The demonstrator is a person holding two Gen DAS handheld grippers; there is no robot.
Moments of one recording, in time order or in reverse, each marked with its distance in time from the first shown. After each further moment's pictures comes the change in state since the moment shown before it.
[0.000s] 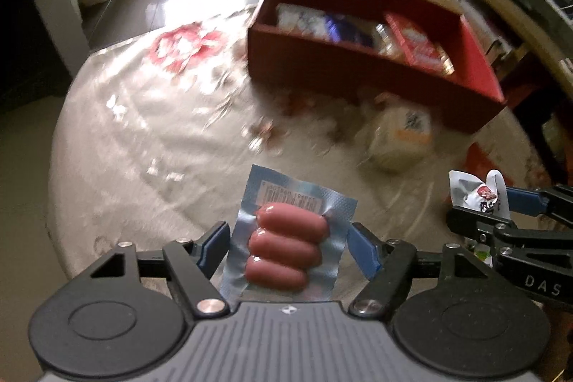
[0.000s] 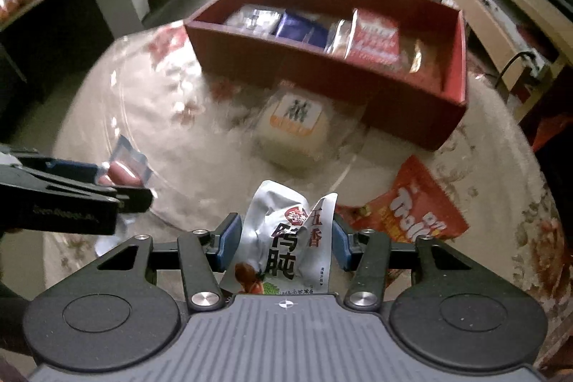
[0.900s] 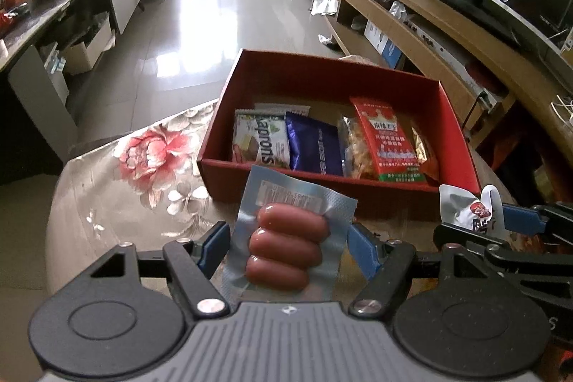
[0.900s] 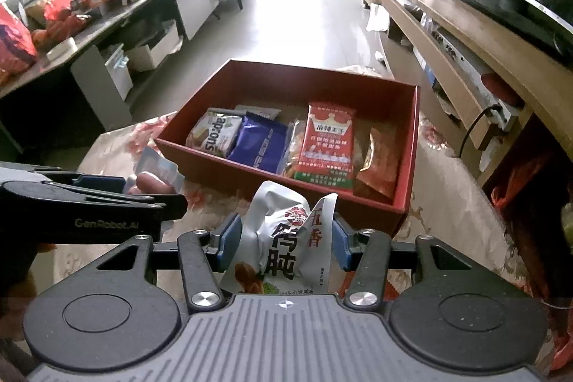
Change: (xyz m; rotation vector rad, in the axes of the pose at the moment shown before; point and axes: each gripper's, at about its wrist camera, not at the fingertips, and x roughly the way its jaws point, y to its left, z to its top) left arm -0.007 -0.044 0.076 0.065 -0.141 0.023; right arm -0.021 -0.037 0.056 0.068 -0.153 -0.014
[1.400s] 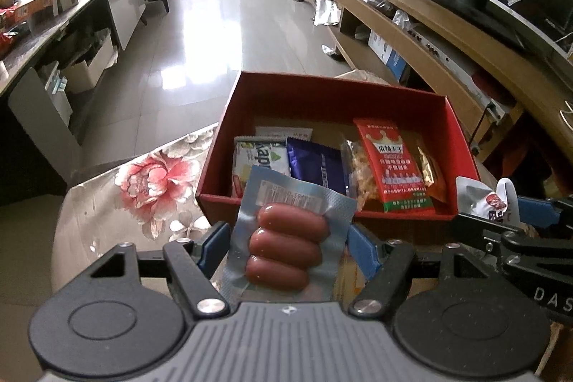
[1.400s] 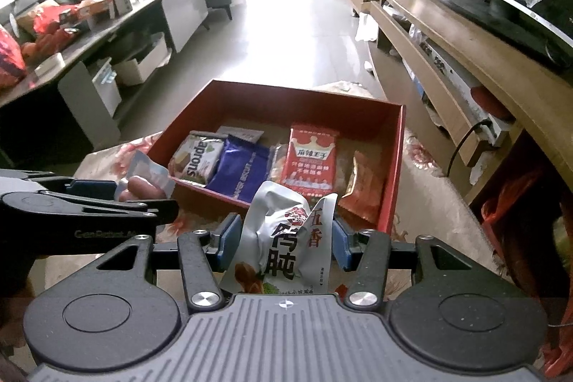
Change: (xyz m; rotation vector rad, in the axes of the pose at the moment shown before) left arm 0.008 -0.008 0.021 0.022 -0.031 0.032; right arm 0.004 -0.014 0.019 0.019 -0.030 -0.026
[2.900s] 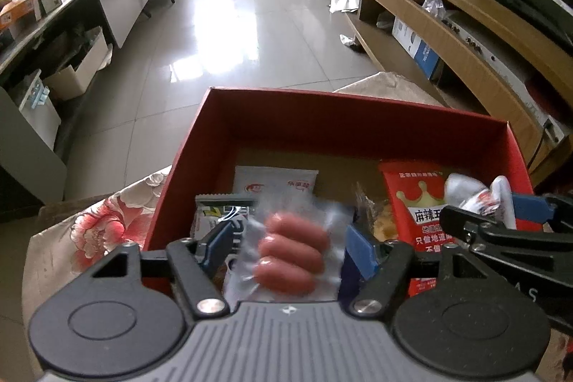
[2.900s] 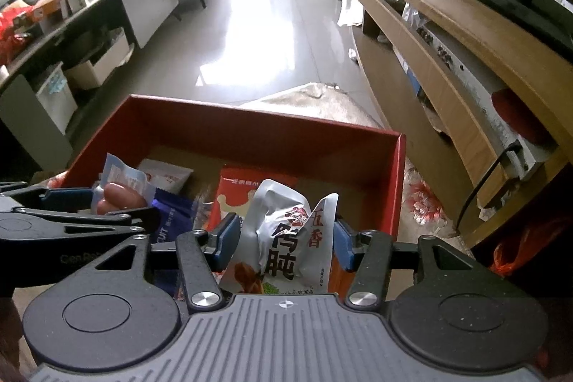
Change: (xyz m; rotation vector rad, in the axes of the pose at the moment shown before) left arm 0.106 -0.024 0.058 0.006 0.041 0.083; right arm 0.108 -0.043 0.050 0.016 0.062 -0.036
